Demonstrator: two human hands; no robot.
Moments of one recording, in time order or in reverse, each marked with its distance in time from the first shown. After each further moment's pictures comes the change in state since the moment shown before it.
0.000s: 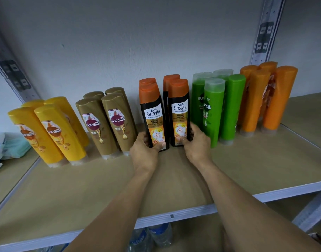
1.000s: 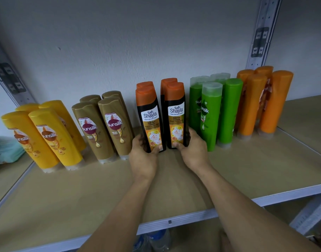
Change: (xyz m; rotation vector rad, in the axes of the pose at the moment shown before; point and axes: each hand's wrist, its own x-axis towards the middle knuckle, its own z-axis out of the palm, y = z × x) left_hand -0.005 0.001 0.006 -0.116 0.032 -0.050; right_hand 0.003 0.004 0.005 -0.061 -0.063 0.028
